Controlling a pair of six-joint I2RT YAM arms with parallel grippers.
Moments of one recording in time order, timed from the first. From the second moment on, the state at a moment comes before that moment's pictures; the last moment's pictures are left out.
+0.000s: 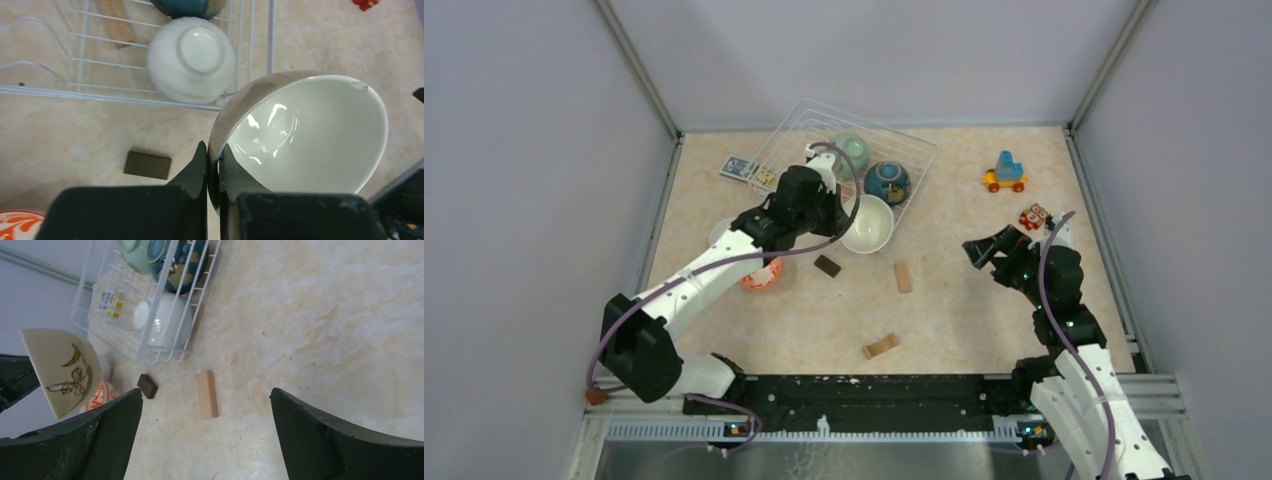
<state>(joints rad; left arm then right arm) -0.61 1.38 1.15 -0.34 -0.01 -0.34 0.14 0.55 0.43 -0.24 -0.13 0.73</state>
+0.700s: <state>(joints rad) -0.74 1.50 1.20 -0.34 0.01 -0.54 0.46 0.84 0.86 -0.45 -0.11 0.59</state>
